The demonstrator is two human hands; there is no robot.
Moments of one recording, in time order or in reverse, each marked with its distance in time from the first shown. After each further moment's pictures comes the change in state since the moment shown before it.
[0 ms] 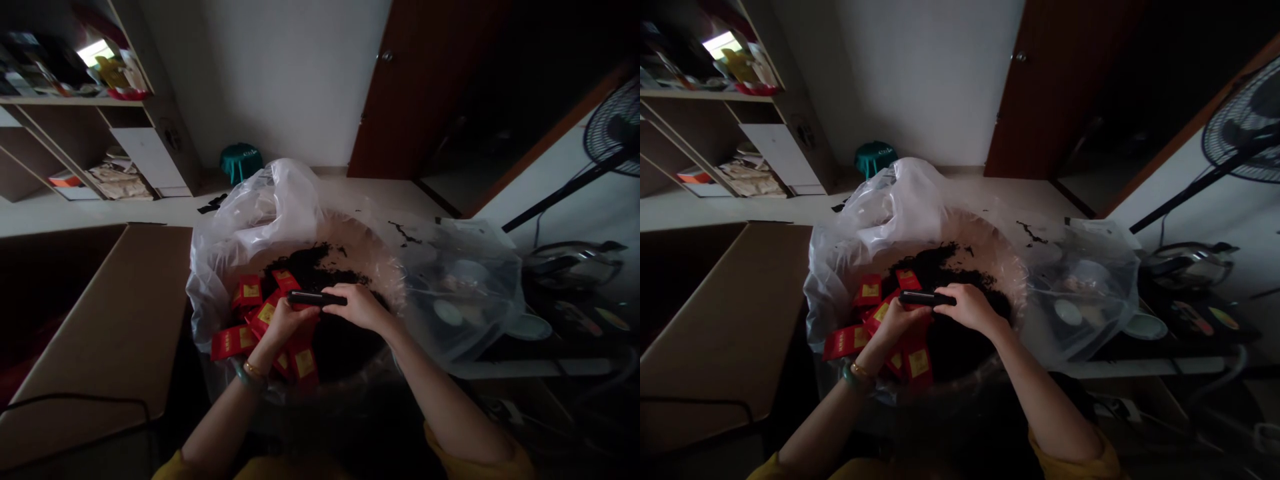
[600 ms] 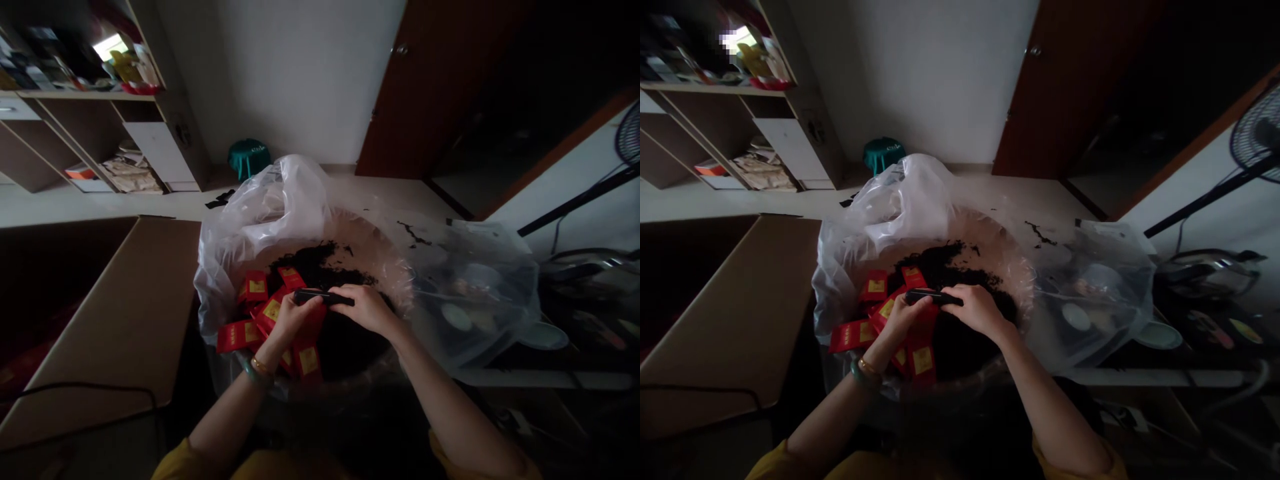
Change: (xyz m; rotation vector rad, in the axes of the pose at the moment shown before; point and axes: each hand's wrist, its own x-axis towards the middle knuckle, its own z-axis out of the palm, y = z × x) left_hand -0.001 0.003 0.006 -0.136 0.114 -0.011; right_hand -0.003 0.001 0.004 -0.033 0.022 -0.056
